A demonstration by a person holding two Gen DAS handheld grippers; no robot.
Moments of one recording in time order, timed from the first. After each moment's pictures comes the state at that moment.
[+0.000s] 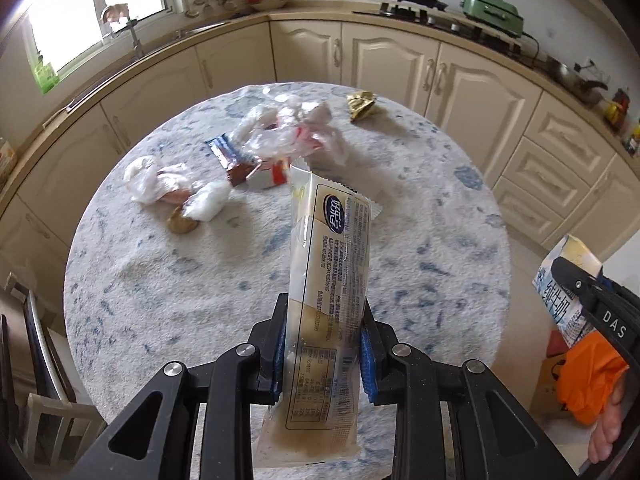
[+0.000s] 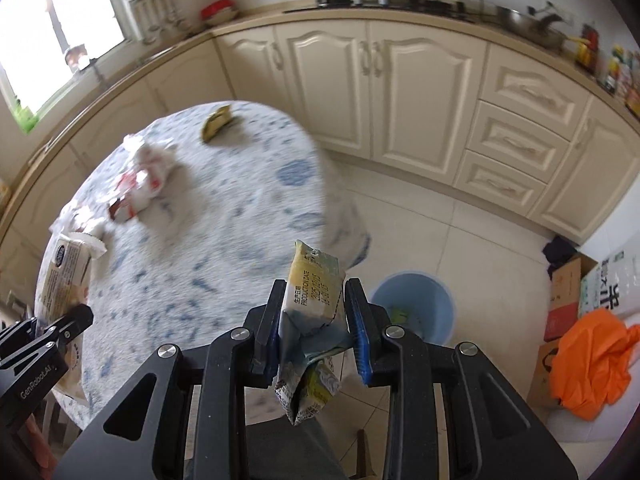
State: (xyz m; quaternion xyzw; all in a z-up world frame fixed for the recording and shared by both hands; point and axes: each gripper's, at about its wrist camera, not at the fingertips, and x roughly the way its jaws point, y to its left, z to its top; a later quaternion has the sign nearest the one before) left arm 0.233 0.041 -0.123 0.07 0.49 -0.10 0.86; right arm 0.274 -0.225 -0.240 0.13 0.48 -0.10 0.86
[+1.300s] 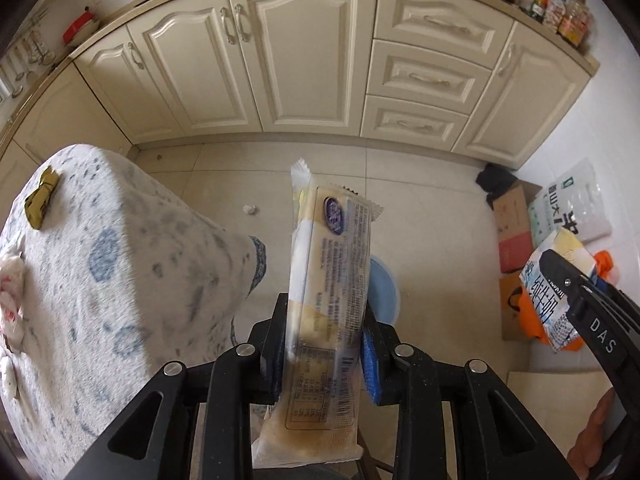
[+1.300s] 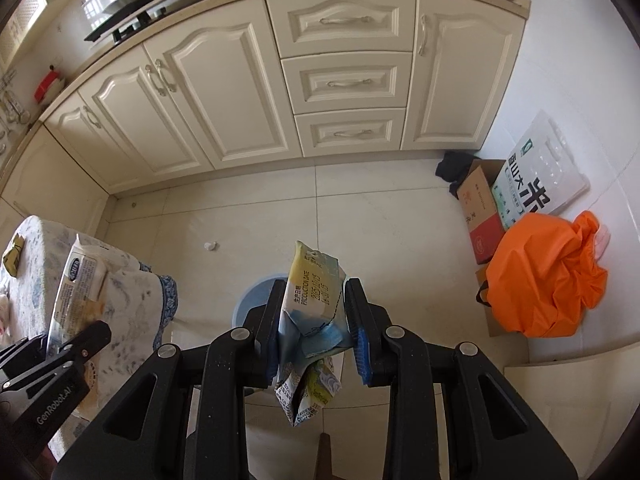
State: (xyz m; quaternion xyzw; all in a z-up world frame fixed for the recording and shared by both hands) left arm 0.320 -0.283 -0.233 0.21 0.54 -0.27 0.77; right arm 0.226 -0.465 -0.293 0.24 0.48 -0.32 0.78
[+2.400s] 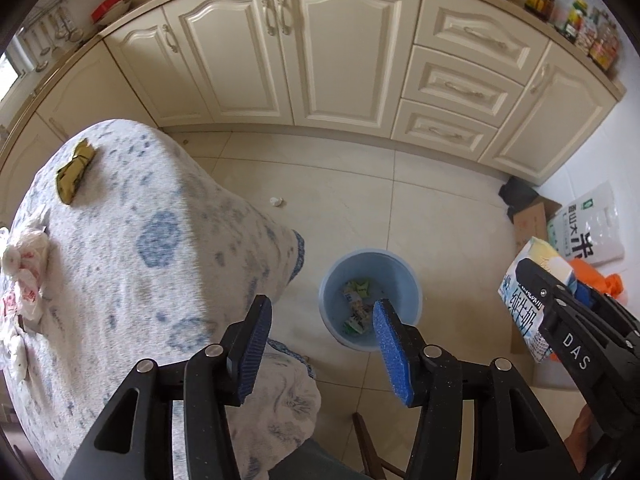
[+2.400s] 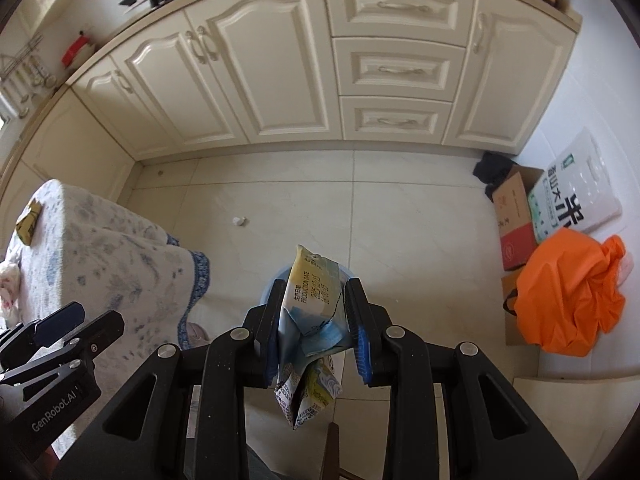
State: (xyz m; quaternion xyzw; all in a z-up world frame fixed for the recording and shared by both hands) left arm 0.338 -0.254 -0.226 0.18 0.55 -0.22 0.79; right arm 0.277 -0.425 -0.301 0.23 0.52 -0.24 0.79
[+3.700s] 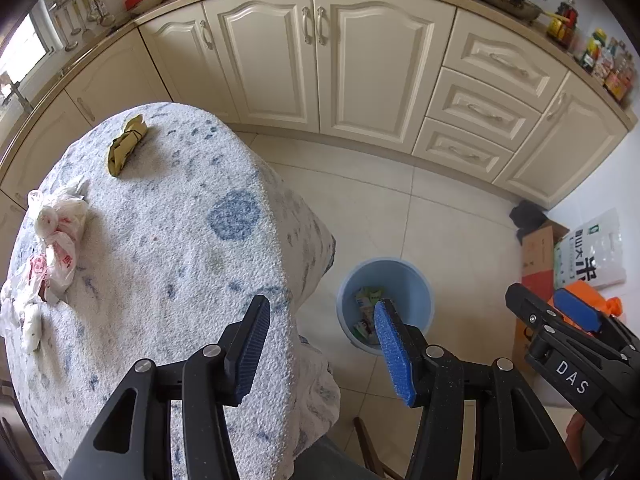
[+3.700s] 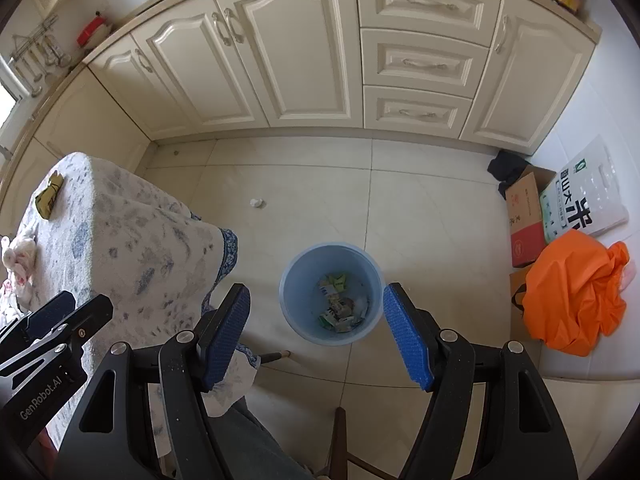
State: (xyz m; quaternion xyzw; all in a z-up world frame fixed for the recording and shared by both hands) left arm 0.321 -0.203 -0.193 0.15 0.54 -0.19 0.80; right arm 0.278 -0.392 -0.290 0.22 0.54 -0.22 0.79
